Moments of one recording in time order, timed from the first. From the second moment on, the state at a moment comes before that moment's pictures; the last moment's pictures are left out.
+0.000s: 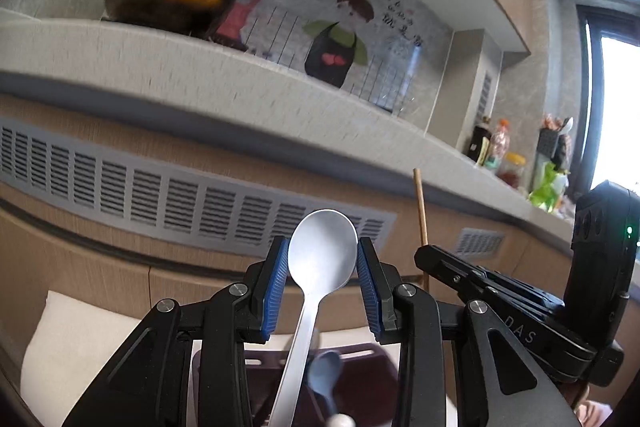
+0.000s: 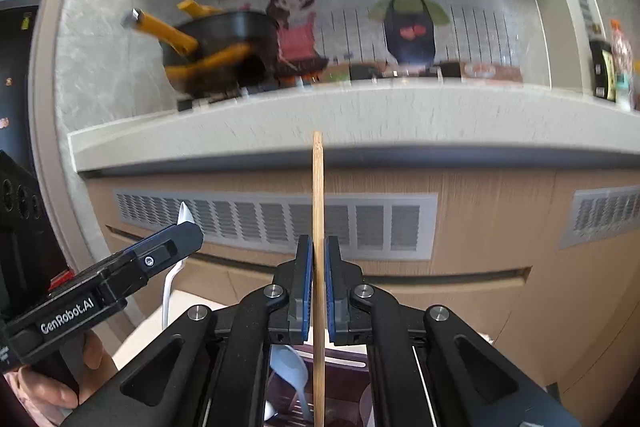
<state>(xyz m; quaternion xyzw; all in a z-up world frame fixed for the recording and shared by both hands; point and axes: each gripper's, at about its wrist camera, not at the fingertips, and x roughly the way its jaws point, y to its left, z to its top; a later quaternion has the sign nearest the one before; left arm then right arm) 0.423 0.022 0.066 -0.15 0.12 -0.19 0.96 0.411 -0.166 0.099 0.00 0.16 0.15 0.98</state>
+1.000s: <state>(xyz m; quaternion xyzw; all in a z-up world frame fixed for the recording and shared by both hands) 0.329 0.083 0.029 -0.16 0.27 -0.07 0.95 0.354 -0.174 0.041 -0.08 0.29 0.16 0.94</state>
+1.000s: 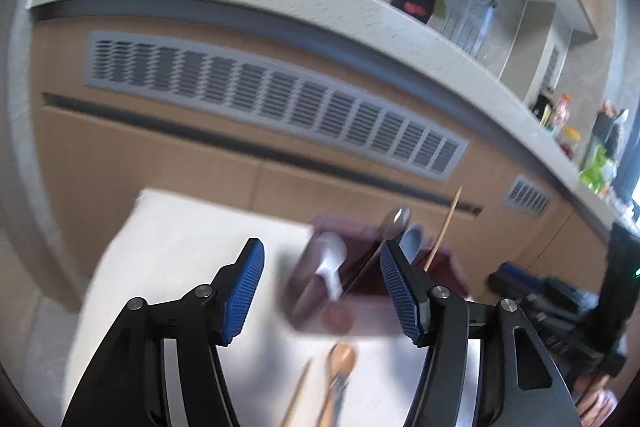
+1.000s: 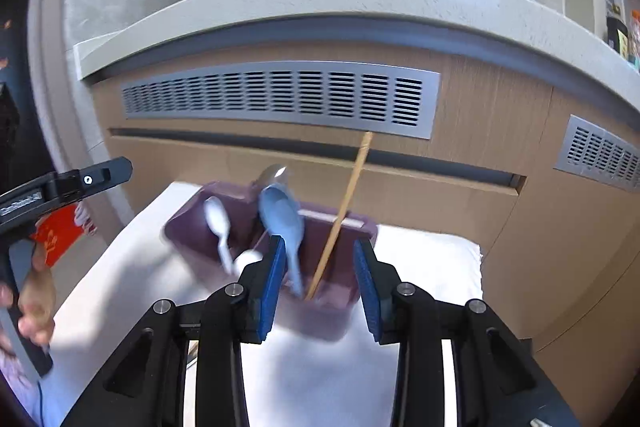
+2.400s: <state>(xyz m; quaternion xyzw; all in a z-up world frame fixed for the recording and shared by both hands) 0.247 0.083 -0.062 -0.09 0.44 -0.08 0.89 0.241 -0.125 -0.086 -0.20 0.47 0.29 0.81</state>
